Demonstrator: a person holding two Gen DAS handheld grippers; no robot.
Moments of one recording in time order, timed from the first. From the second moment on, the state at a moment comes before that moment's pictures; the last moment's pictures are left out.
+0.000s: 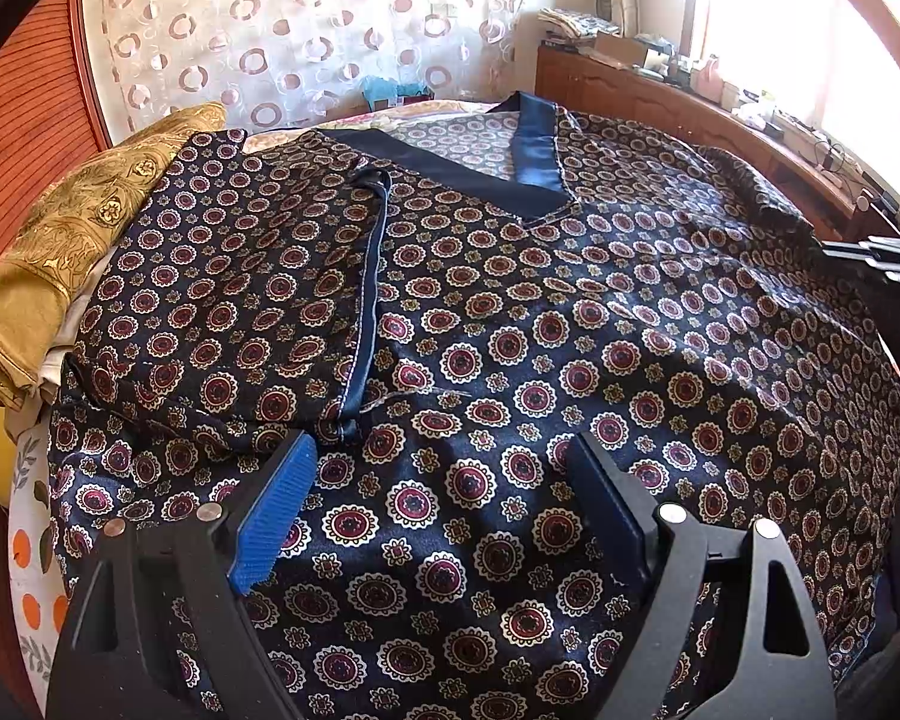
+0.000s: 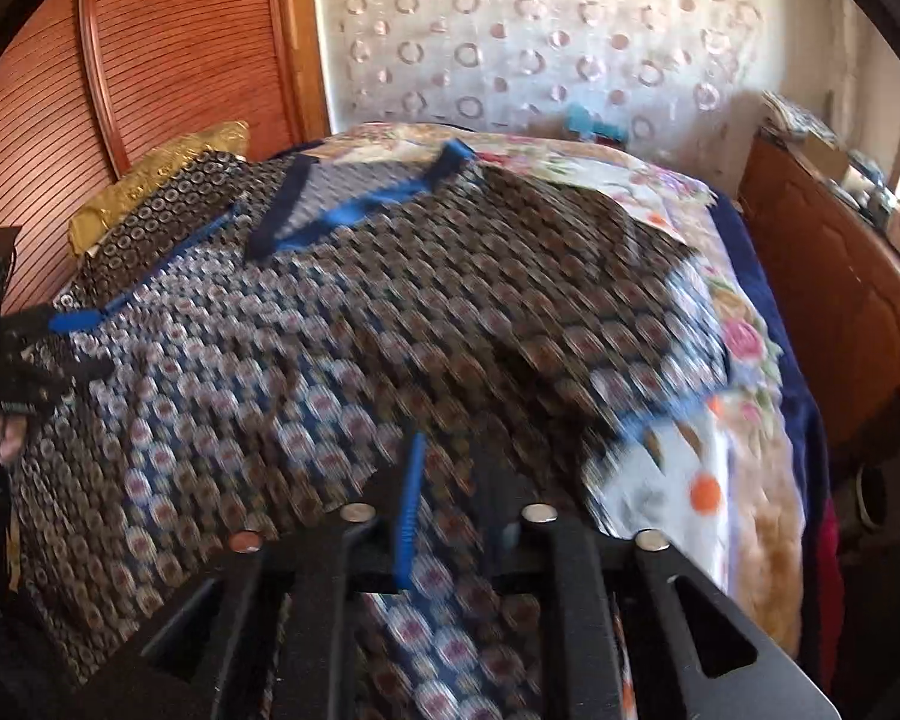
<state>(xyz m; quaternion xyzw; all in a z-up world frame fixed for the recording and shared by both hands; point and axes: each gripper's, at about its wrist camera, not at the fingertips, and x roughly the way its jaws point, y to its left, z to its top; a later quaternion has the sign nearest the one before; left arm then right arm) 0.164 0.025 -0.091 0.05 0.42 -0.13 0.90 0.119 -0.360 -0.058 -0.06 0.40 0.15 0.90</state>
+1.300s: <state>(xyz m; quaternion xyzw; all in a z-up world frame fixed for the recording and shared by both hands) 0.176 -0.079 -0.023 0.03 0.37 -0.23 0.90 0.262 -0.457 -0.087 0.17 0.44 0.01 0.88</state>
